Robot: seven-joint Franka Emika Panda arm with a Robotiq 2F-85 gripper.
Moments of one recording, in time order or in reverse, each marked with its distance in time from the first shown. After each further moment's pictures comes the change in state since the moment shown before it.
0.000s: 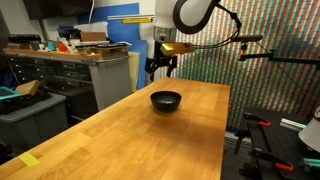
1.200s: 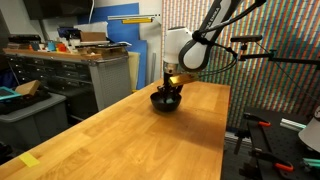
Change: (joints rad) arm -0.048 0.230 -0.050 -0.055 0.015 0.251 0.008
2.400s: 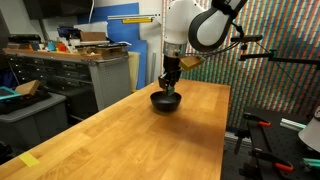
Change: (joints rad) arm 0.022 -0.238 0.080 -0.107 -0.073 -0.100 -0.248
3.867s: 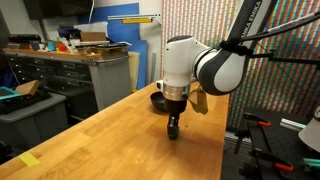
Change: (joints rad) arm 0.145 0.216 0.090 -0.040 0.022 0.122 -0.213
